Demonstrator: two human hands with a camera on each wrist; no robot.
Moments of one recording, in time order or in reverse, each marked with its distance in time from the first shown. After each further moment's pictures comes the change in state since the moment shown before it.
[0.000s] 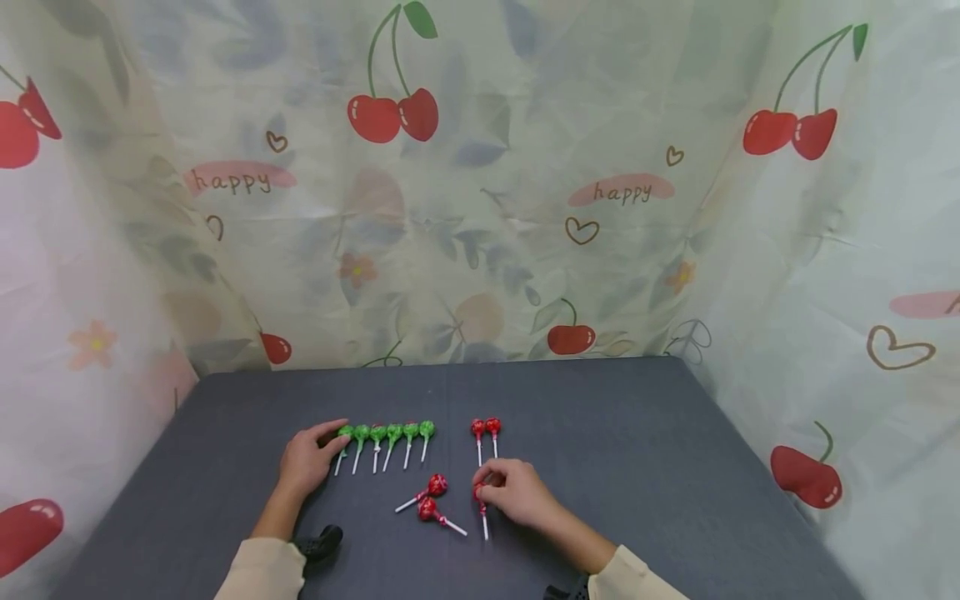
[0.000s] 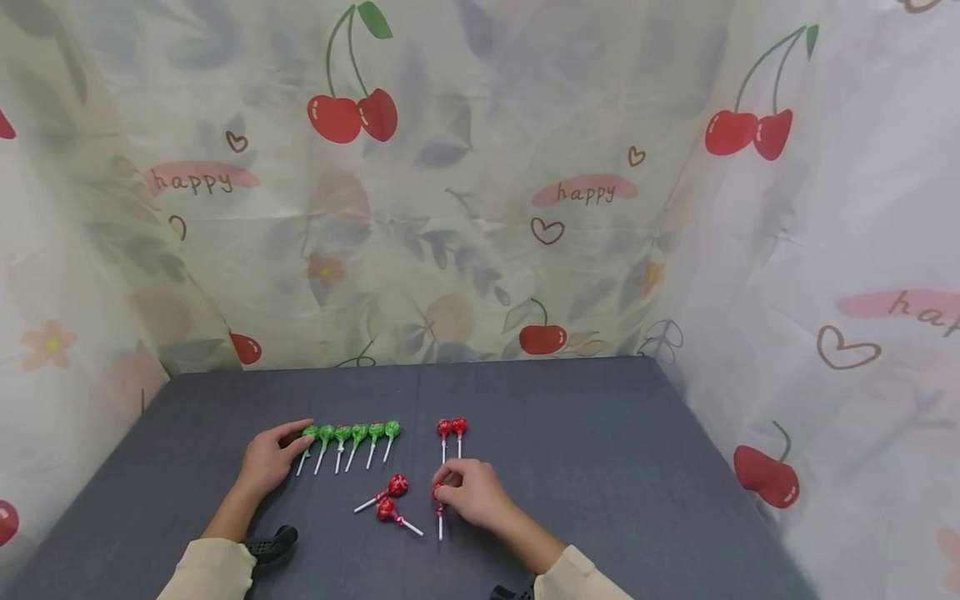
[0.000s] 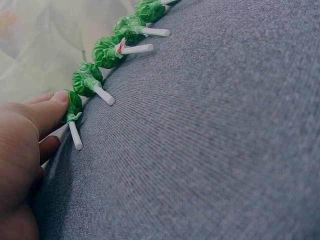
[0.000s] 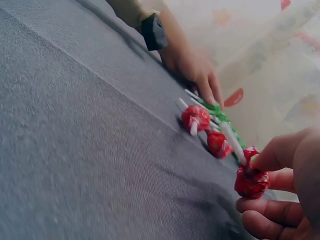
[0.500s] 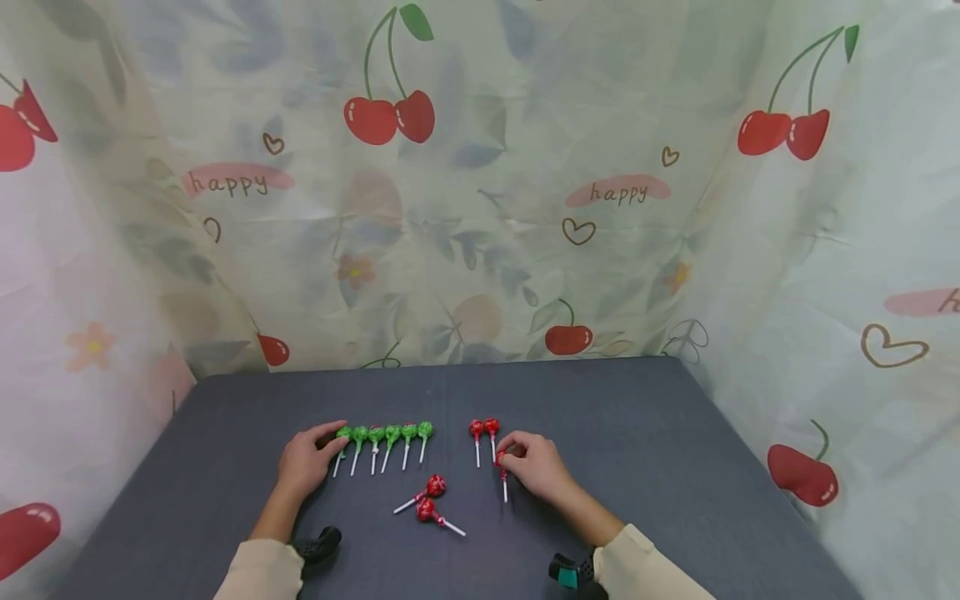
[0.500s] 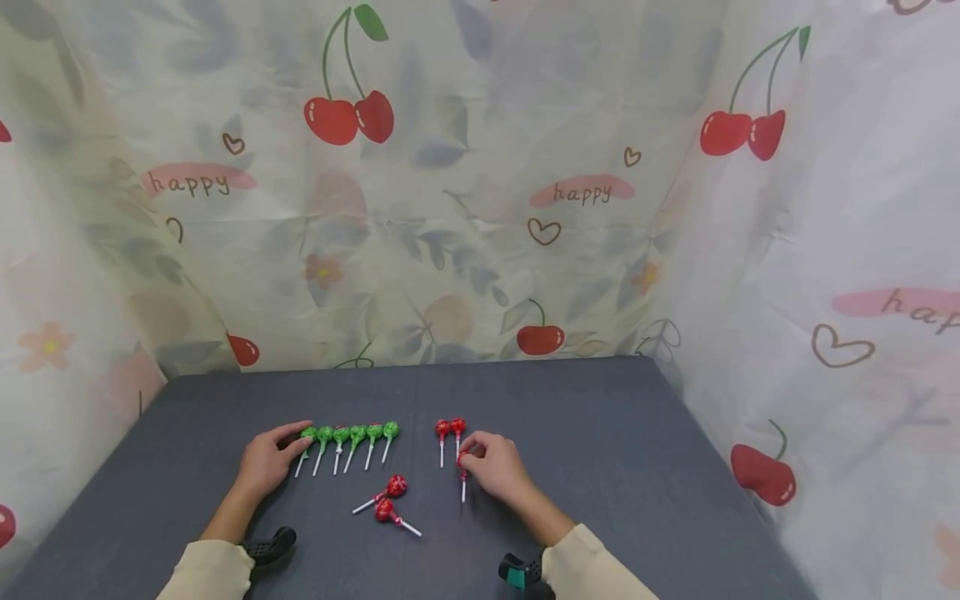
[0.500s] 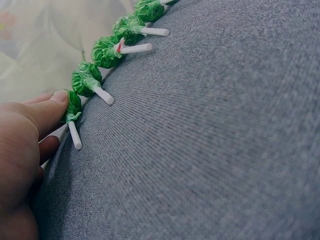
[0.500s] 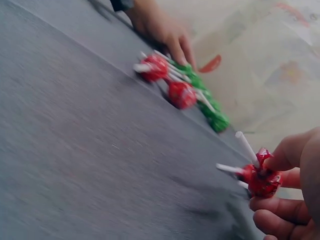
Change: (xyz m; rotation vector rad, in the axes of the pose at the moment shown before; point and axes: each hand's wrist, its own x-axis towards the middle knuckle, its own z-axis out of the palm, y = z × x) left_hand 0.001 -0.002 0.001 0.010 -0.009 0.017; right_hand 0.017 0.018 -0.032 -0.094 0.163 0.092
